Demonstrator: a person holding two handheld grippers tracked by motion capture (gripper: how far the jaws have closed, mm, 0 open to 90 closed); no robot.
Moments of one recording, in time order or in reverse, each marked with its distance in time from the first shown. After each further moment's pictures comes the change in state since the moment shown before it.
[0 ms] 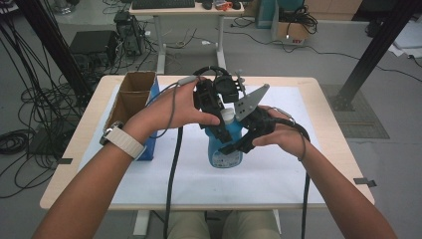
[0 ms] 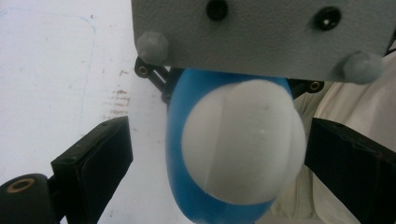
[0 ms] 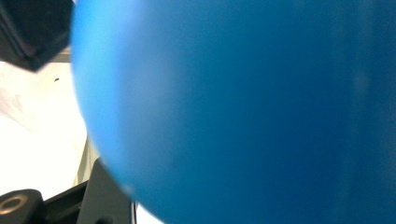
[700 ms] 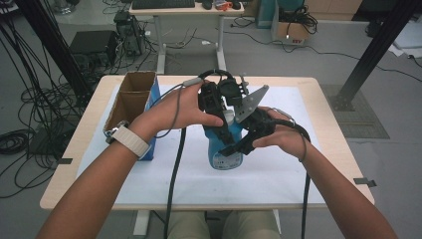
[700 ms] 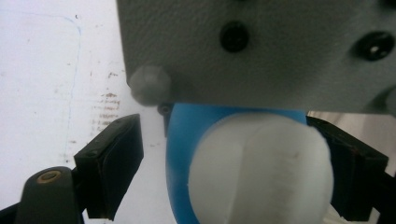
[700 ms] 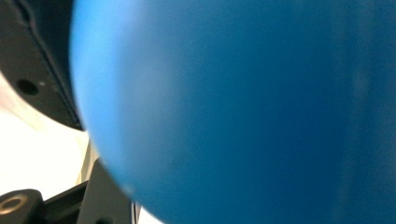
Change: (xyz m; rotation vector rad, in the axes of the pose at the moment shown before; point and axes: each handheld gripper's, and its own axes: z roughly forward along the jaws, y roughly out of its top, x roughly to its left) left arm 0.001 0.006 0.008 0.024 -0.036 0.033; right arm 0.007 0.001 0.001 -0.015 0.032 0.029
